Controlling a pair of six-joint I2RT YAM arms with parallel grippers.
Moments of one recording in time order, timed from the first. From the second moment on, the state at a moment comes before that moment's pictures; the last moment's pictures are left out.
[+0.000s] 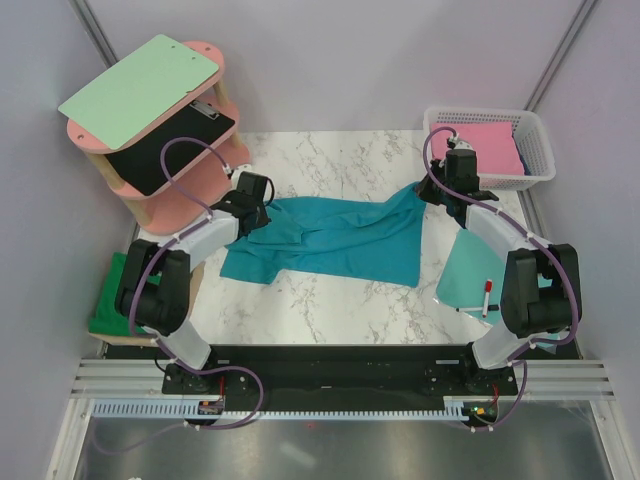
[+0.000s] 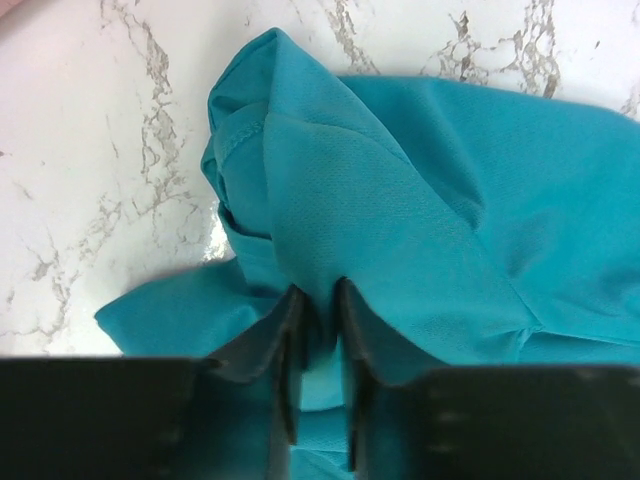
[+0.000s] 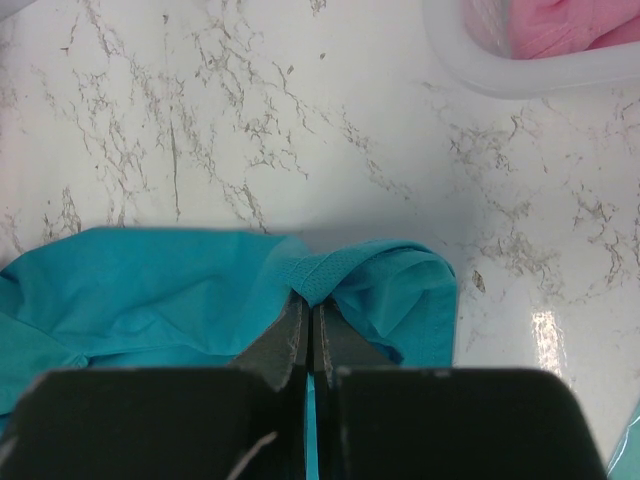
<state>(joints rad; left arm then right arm) -0.34 1.66 1.06 -0.25 -0.37 -0.50 0.12 1.62 1.11 -0.07 -0.08 0.48</state>
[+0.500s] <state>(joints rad) -0.34 1.43 1.11 -0.38 -0.38 -0.49 0.12 1.57 1.10 -0.10 -0.10 0.48</state>
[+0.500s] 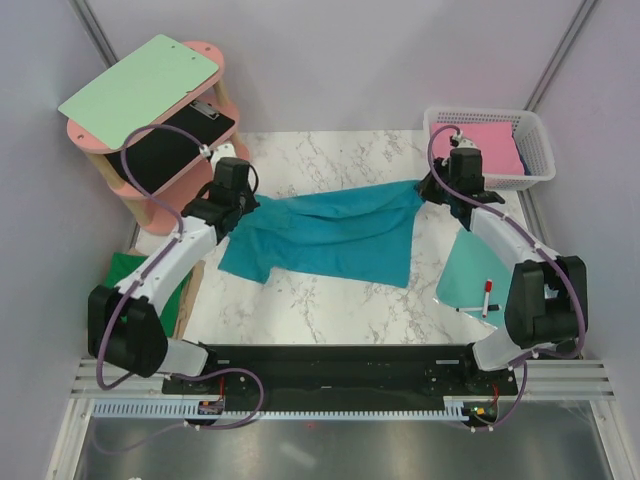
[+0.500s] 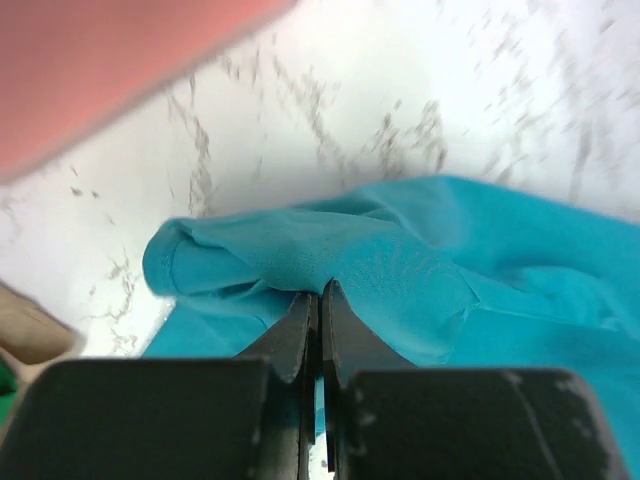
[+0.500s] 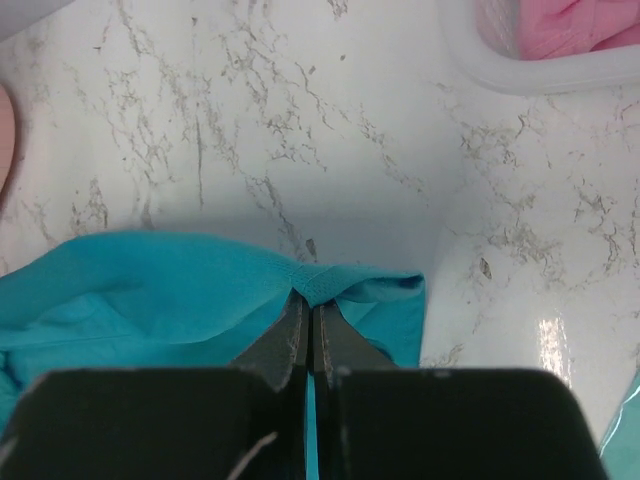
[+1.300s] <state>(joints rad) -0.34 1.15 0.88 -0.56 -0.24 -0.59 0.12 1.24 1.02 -0.25 -0.10 0.42</state>
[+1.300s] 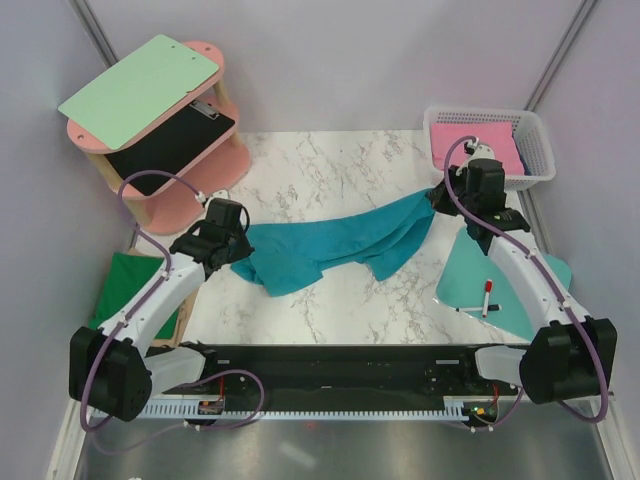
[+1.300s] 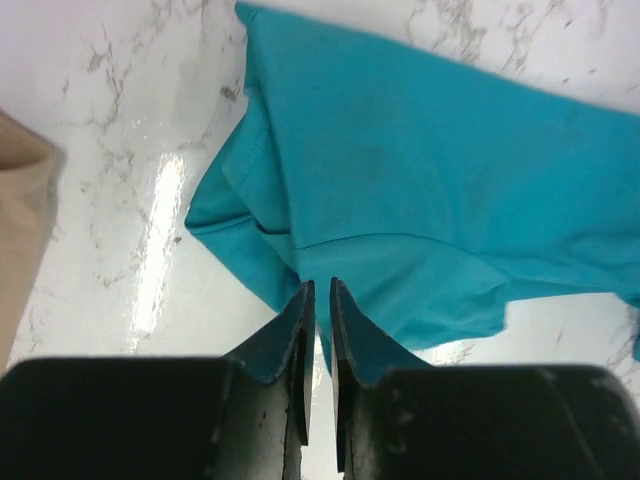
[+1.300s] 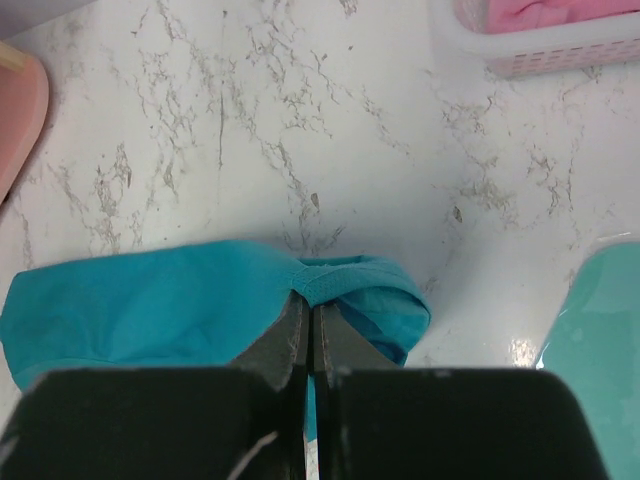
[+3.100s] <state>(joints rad) -0.66 1.38 0.67 -0.40 -0.31 -0.82 0.12 1.34 0.99 -0.22 -0.14 0.42</state>
